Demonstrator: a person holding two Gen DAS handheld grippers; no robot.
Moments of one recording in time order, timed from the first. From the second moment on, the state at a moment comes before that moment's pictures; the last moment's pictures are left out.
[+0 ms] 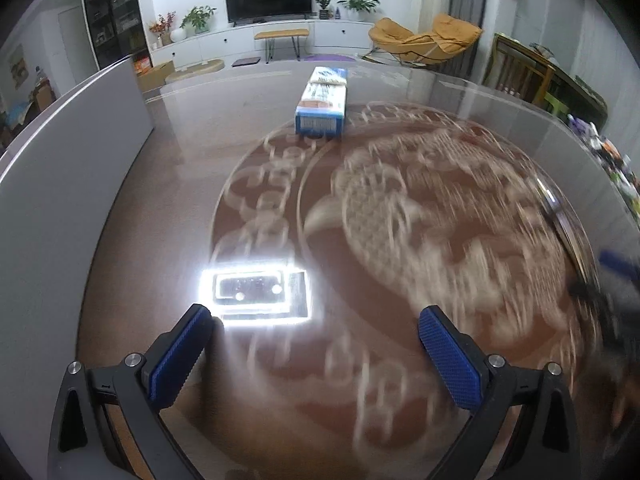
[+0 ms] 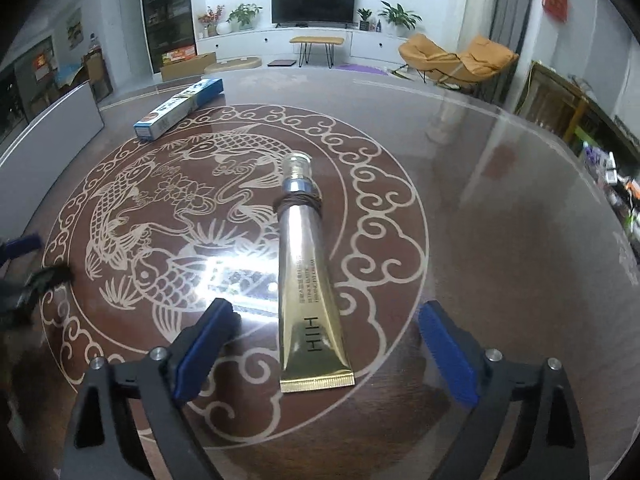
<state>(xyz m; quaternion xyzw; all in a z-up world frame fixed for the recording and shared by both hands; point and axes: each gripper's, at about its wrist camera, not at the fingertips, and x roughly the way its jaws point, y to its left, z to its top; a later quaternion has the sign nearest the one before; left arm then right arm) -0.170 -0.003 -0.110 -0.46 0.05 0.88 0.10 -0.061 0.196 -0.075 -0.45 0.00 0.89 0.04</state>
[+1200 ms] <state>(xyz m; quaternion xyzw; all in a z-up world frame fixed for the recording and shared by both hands) -0.130 0.043 -0.104 -0.44 0.05 0.89 0.10 -0.060 0.192 -0.072 -0.44 -0.03 0.89 0.06</state>
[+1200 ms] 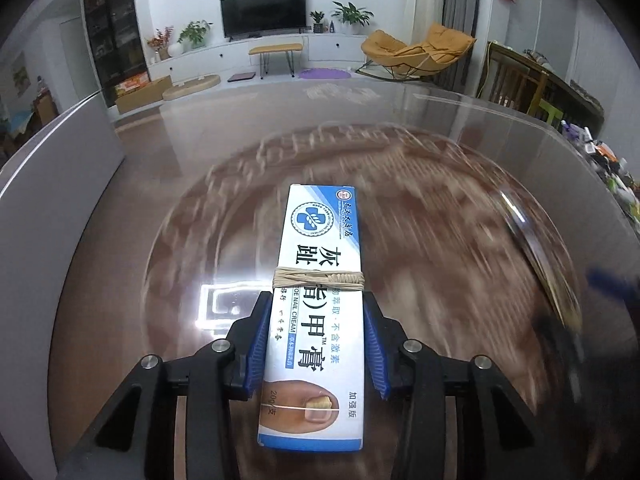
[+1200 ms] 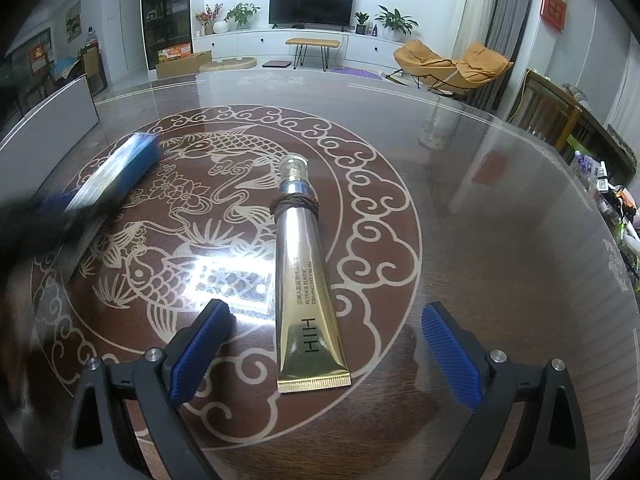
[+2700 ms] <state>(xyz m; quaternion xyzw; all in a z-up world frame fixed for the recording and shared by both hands) -0.072 0.036 -0.113 -0.46 0.05 0.88 0.10 -0.060 0.192 -0.071 -0.44 -0.04 0.89 0.07</state>
